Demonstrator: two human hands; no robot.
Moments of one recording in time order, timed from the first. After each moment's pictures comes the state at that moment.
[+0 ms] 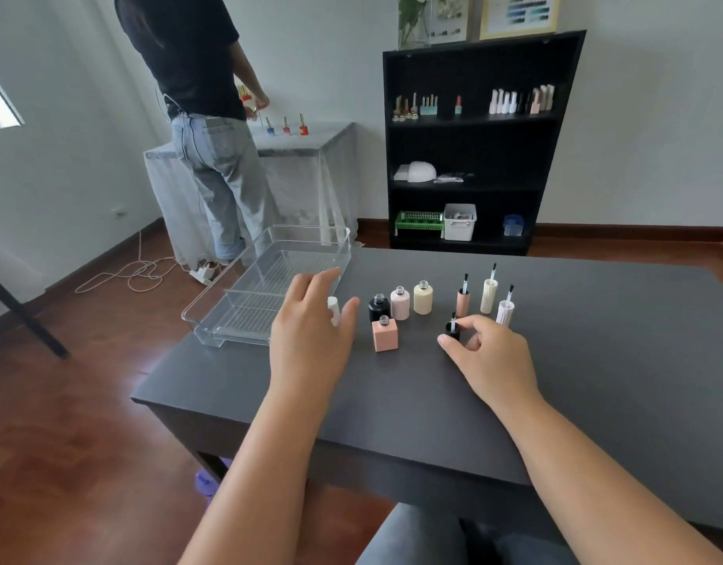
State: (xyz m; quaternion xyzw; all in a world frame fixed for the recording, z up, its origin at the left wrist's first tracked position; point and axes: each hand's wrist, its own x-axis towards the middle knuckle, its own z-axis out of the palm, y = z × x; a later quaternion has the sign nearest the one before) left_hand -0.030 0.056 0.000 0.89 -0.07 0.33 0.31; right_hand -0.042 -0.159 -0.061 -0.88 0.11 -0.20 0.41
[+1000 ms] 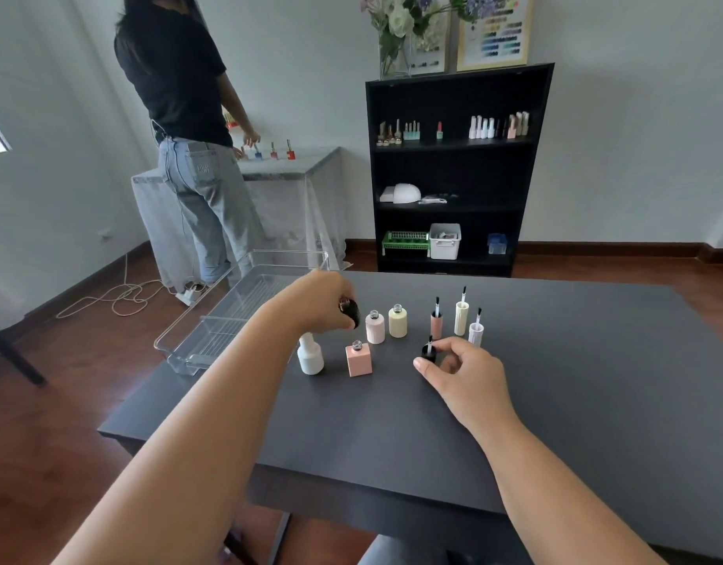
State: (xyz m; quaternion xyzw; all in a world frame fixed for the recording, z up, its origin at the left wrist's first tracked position) left_hand 0.070 0.032 0.043 0.97 -0.24 0.00 0.05; right_hand -0.047 -0.168 -0.059 -0.83 0.07 -0.20 0.51
